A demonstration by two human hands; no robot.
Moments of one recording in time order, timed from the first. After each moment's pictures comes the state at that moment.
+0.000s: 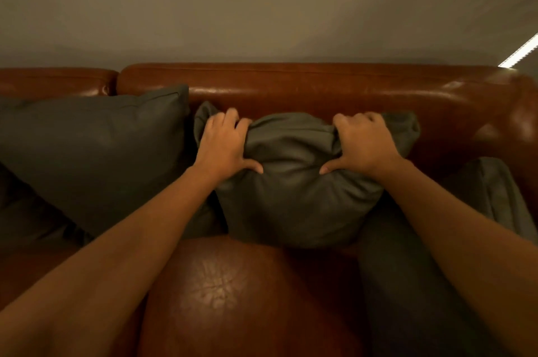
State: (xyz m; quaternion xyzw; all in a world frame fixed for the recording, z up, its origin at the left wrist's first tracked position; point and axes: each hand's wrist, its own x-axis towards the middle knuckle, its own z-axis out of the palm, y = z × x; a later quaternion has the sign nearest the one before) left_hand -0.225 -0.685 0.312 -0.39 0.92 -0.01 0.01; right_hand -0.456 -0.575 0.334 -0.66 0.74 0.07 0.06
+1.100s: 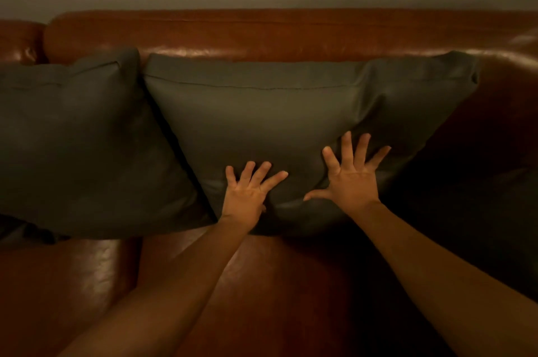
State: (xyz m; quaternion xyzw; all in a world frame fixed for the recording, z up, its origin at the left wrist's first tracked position) left_hand -0.248 -0.621 0.187 -0.38 0.87 0.11 0.28; right_hand -0.436 -0.555 0.164 -0.66 0.75 -0.03 -0.02
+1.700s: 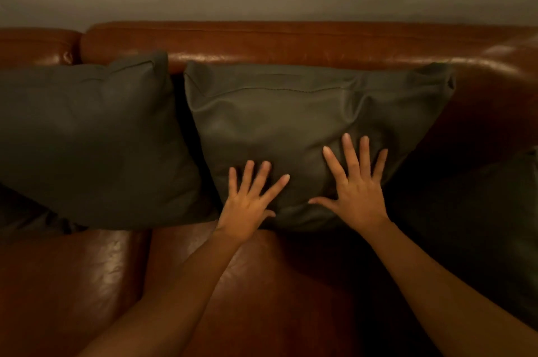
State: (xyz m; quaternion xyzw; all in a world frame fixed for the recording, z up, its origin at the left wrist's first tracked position) left_hand -0.206 -0.597 0.162 -0.32 0.94 -0.09 -0.05; right_hand -0.421 -0.512 0.174 -0.65 0.74 -0.10 -0.11
